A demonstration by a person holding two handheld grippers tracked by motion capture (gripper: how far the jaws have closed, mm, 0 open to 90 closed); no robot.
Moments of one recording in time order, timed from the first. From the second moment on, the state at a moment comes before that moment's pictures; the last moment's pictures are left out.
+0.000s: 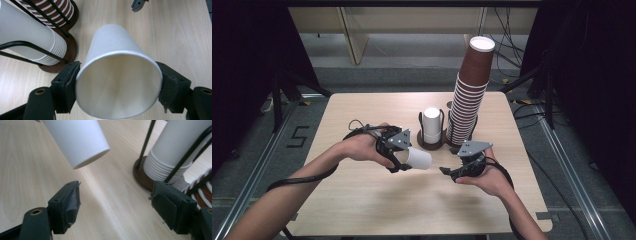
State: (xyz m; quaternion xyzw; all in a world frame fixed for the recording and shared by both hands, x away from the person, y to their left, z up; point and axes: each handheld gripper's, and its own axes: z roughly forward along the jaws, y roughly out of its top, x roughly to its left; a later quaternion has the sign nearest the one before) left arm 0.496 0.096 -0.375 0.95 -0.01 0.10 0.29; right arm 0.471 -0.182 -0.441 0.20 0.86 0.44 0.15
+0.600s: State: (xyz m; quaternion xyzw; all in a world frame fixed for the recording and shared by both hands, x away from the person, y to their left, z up) left arm 0.501 0.085 -0.371 0.97 -0.02 0.07 0.23; right arm 0.470 -0.165 -0.438 0.15 0.89 0.42 0.13
